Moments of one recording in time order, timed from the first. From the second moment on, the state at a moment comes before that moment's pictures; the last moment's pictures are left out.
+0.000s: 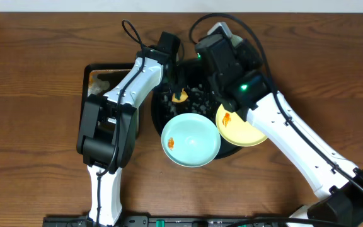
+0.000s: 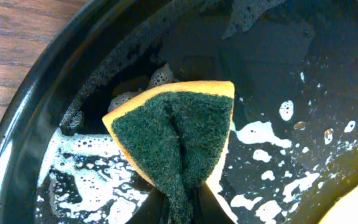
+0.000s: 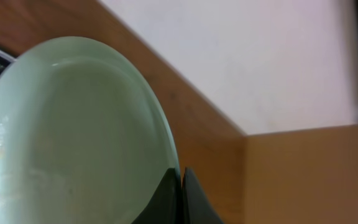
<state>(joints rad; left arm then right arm) -0.34 2.16 1.64 -0.80 0.21 -0.46 0.63 1.68 1.54 -0.68 0.86 -0.30</state>
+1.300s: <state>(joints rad) -0.34 2.16 1.64 -0.80 0.21 -0.46 -0.49 1.80 1.54 -0.89 0.02 0.28</state>
